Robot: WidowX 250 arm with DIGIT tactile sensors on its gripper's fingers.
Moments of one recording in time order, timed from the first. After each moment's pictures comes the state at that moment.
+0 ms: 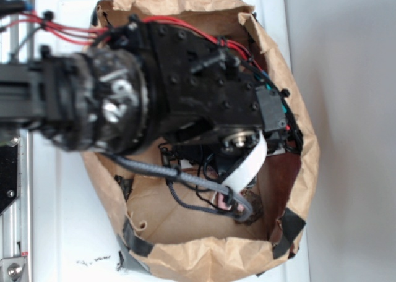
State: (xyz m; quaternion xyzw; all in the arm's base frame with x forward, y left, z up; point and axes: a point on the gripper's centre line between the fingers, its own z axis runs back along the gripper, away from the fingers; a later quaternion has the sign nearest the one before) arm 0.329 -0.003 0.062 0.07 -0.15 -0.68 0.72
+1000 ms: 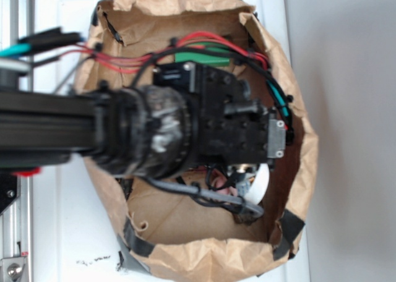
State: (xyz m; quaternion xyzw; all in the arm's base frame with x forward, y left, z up) arm 0.322 0.009 0.043 0.10 -0.07 -0.55 0.83
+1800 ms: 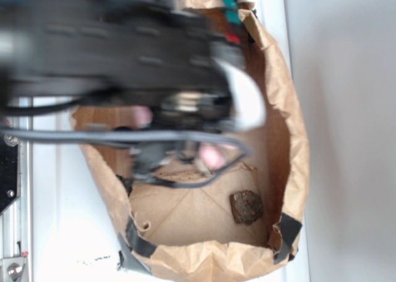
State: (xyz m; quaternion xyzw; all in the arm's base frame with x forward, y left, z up) arm 0.256 0.034 0.121 0.02 -0.08 -0.16 0.98
